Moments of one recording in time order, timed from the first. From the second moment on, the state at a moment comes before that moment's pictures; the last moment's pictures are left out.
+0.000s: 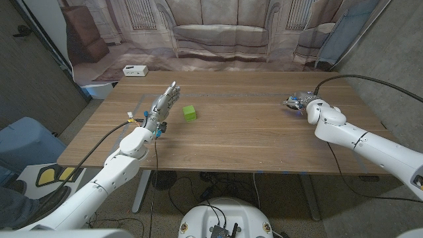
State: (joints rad) left arm 1.04 0.63 0.32 -1.59 -0.60 -0.30 0.06; left_hand 0.40 0.06 0.12 0.01 0.20 0.22 0.10 0.19 0.18 0.17 0.08 0.21 0.20 0.11 0.08 0.18 0.18 0.01 0.08 0.25 0.17; right arm -0.59 -0.88 -0.78 -1.64 -0.44 -0.69 0.08; right_hand 0.31 0.05 0.20 -0.12 0.23 0.34 -0.02 0.21 0.19 0.36 0.00 0.22 0.20 0.32 -0.04 0.23 0.21 0.47 -0.02 0.20 0.17
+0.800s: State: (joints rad) left arm 1.04 0.62 0.32 -1.58 -0.60 -0.31 0.05; left_hand 0.40 0.06 0.12 0.01 0.20 0.22 0.10 0.19 0.18 0.17 0.08 0.21 0.20 0.11 0.08 0.18 0.18 0.01 0.08 0.24 0.17; right arm -0.63 -0.90 -0.74 -1.71 -0.44 -0.71 0.02; right_hand 0.31 0.05 0.20 -0.12 0.23 0.33 -0.02 0.20 0.19 0.36 0.01 0.21 0.20 0.31 -0.04 0.23 0.21 0.47 -0.01 0.20 0.17
